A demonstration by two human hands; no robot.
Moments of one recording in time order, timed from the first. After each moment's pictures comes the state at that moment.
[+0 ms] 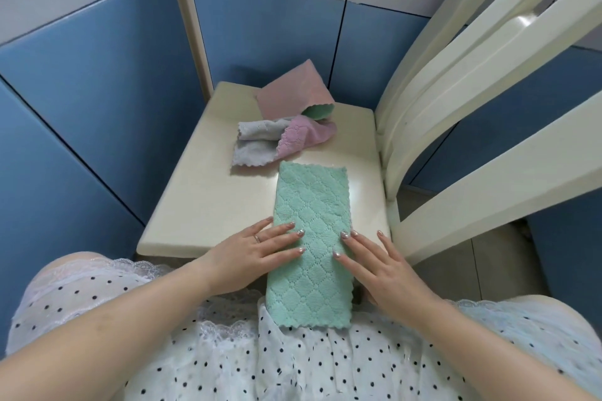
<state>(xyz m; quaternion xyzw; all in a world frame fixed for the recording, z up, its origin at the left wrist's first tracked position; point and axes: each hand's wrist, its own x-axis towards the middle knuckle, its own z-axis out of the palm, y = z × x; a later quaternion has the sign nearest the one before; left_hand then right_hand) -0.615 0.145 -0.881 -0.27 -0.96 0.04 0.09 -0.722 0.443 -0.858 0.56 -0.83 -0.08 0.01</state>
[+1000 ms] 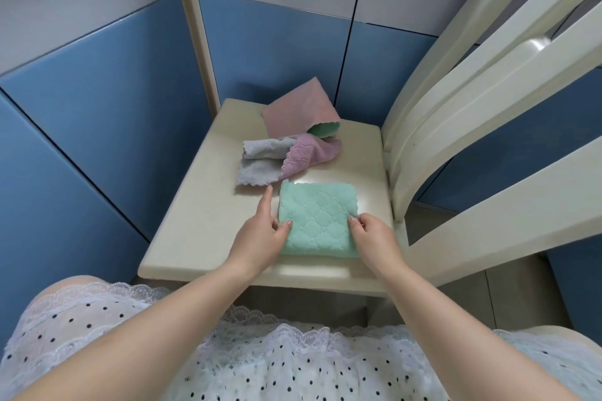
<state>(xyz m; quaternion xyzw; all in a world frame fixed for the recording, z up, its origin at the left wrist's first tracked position) -0.665 0.177 -0.827 0.25 -0.86 -0.44 0.05 -0.769 0.352 -0.827 0.12 -0.92 0.35 -0.15</state>
